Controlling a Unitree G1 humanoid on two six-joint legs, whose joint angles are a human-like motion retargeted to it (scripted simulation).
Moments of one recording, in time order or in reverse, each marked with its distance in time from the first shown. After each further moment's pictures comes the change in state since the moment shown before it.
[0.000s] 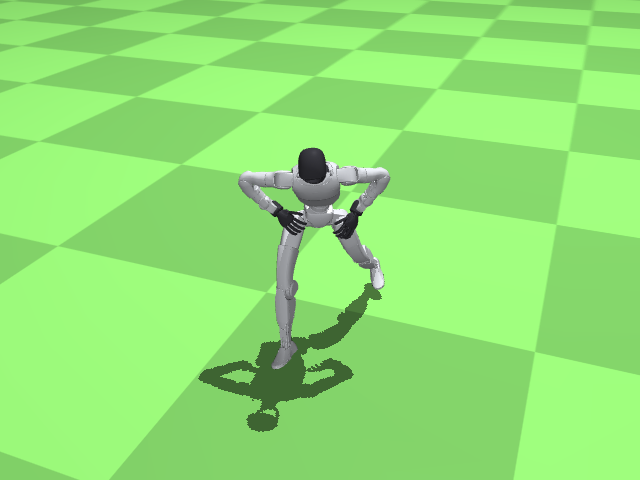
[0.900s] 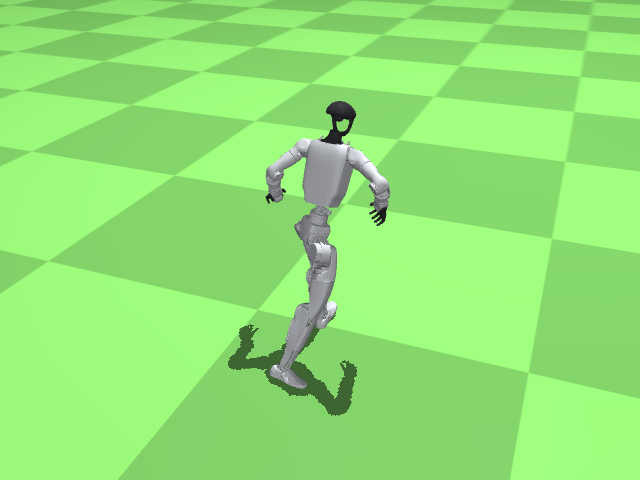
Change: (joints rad) left arm 0.270 -0.339 0.911 0.508 -0.292 0.116 0.107; right arm 0.138 0.153 -0.450 0.058 0.668 0.193 0.627; waist 0.677 -0.370 -0.327; left_leg -0.423 -0.196 0.858 -0.409 0.357 0.099; right_leg 0.986 -0.014 -0.463 -0.221 -0.310 -0.139
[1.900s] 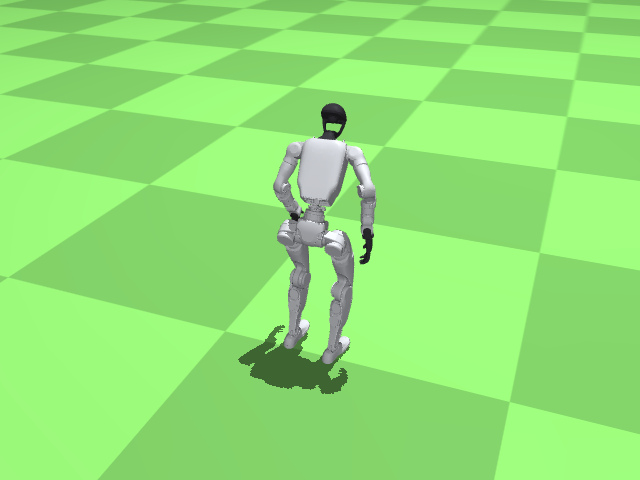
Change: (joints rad) left arm -0.641 -0.289 -0.335 0.096 -0.446 0.010 -0.330; right arm -0.240 0.556 0.095 0.881 0.299 0.078 -0.013; waist -0.544 0.128 0.232; left_leg -0.212 -0.392 -0.839 0.622 -0.440 0.131; right_leg -0.697 0.155 0.741 0.412 -0.205 -0.040
